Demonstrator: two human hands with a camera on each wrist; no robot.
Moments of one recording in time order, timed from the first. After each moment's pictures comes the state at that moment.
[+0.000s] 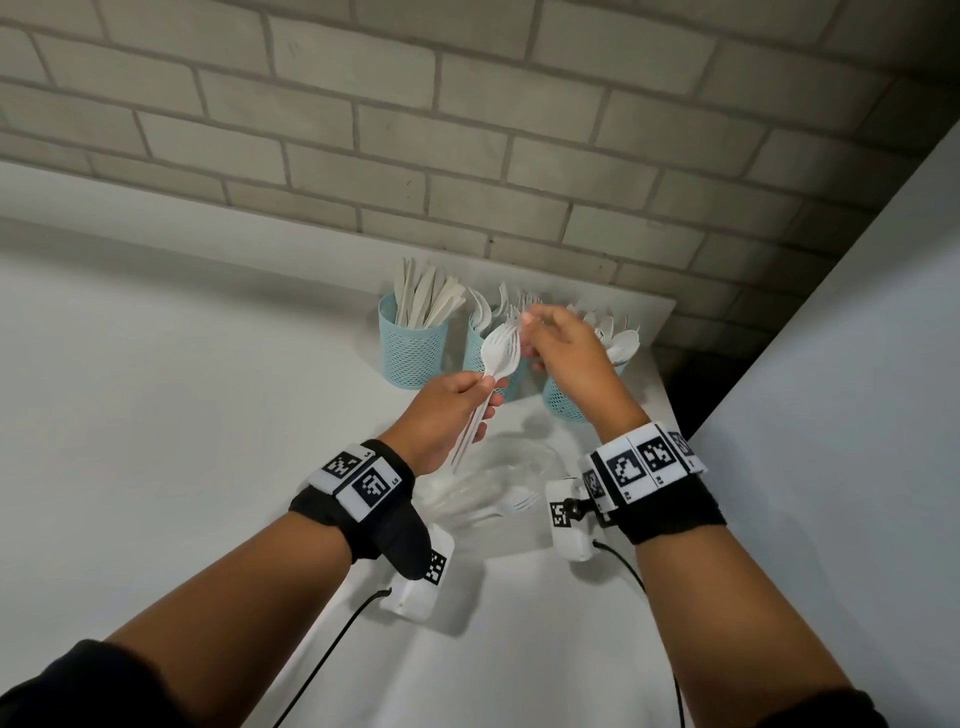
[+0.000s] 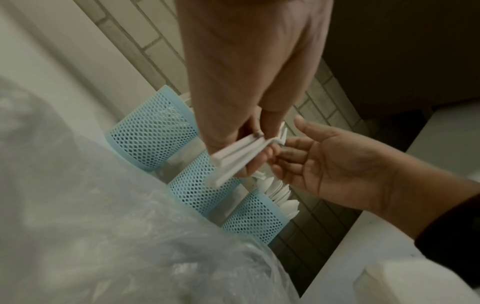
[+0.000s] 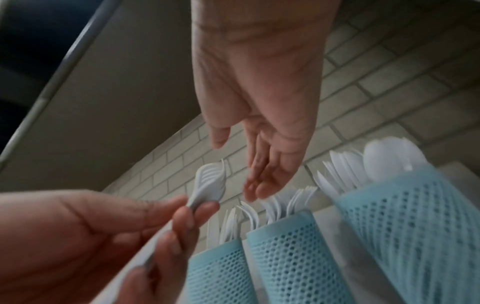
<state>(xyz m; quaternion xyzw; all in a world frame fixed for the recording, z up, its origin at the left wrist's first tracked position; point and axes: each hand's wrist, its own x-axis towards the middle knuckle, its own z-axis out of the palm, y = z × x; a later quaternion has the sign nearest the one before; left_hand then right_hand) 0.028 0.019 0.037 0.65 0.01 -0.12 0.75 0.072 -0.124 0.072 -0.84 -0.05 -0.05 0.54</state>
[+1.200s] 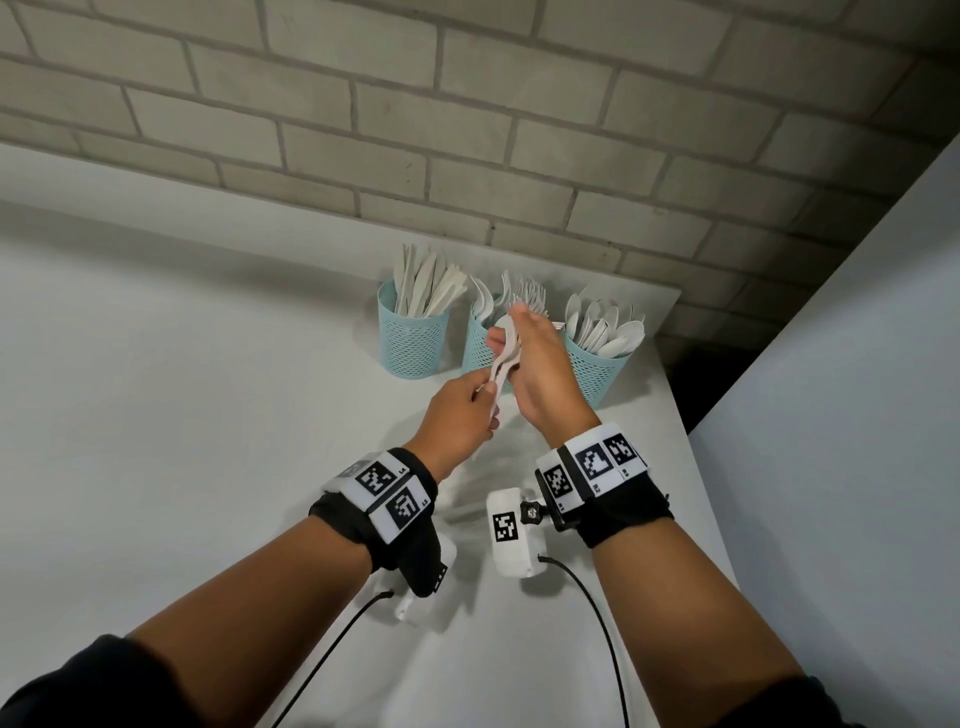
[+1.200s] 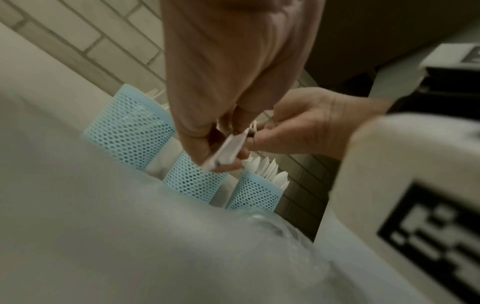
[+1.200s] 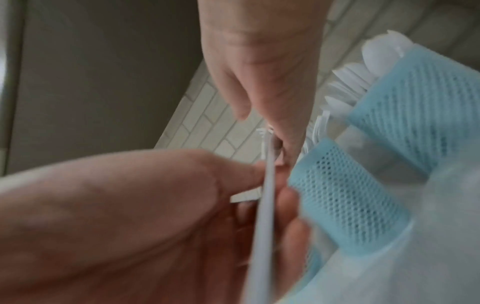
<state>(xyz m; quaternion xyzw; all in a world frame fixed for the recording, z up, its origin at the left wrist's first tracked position) 0.028 0.005 0.020 0.76 -0.02 -0.04 0.65 0.076 -0.084 0.049 -0.65 0.07 -0.01 0.76</state>
